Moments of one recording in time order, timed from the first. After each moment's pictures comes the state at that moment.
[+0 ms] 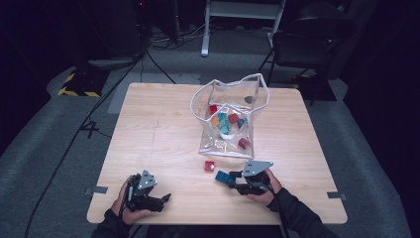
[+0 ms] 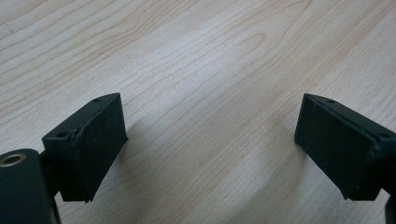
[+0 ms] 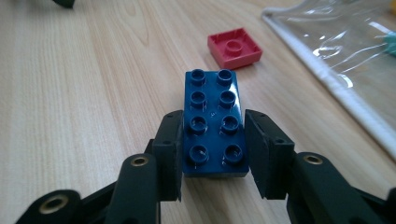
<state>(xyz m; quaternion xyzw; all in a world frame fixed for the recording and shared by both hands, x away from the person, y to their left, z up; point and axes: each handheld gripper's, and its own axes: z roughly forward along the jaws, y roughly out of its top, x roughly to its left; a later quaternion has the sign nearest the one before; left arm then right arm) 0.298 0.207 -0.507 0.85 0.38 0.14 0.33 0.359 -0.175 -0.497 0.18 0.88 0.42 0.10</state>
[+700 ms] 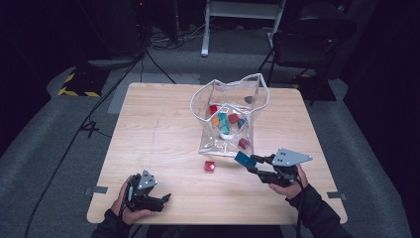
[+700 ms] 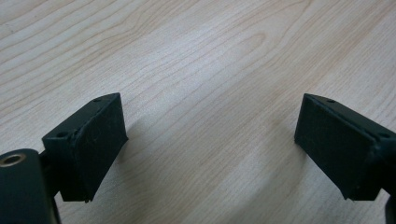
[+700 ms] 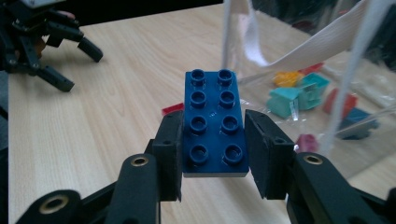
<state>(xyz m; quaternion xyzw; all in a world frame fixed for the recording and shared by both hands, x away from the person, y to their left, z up) 0.298 0.207 -0.507 0.85 0.38 0.14 0.33 0.349 -0.228 -0.425 0.21 0.82 0.50 0.17</state>
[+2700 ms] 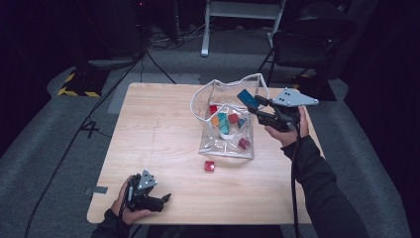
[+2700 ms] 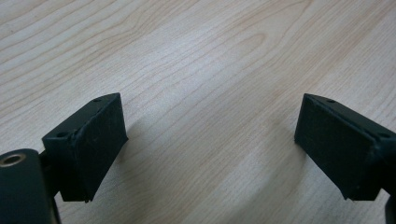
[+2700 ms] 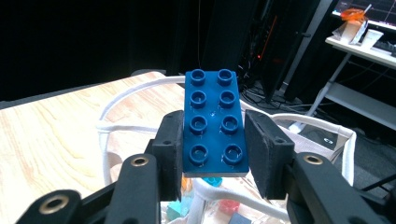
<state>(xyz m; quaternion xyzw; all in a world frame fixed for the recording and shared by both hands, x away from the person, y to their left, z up) 0.298 0.207 -0.507 0.85 0.38 0.14 0.33 0.427 -0.199 -0.302 0.26 0.77 0.51 0.30</state>
